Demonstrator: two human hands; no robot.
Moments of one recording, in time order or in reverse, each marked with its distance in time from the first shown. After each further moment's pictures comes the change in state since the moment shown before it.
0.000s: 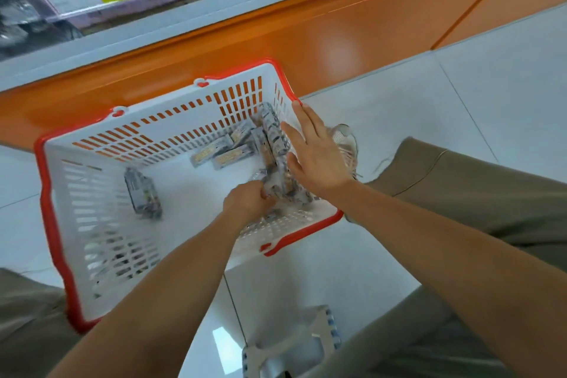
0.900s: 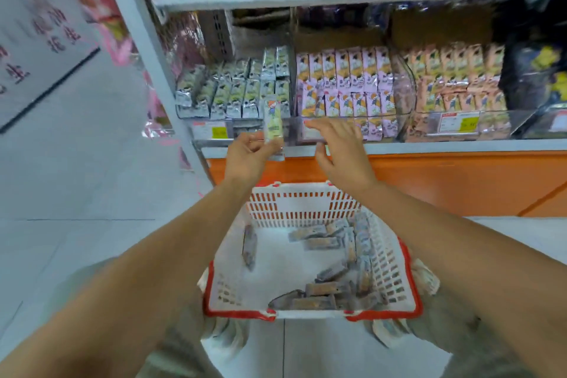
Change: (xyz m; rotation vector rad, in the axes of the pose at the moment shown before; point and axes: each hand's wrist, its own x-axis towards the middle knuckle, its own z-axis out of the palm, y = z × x) left_hand -0.201 -0.072 -0.237 -1.255 0.957 0.160; right_hand 0.098 -0.194 -0.166 0.204 0.346 -0.444
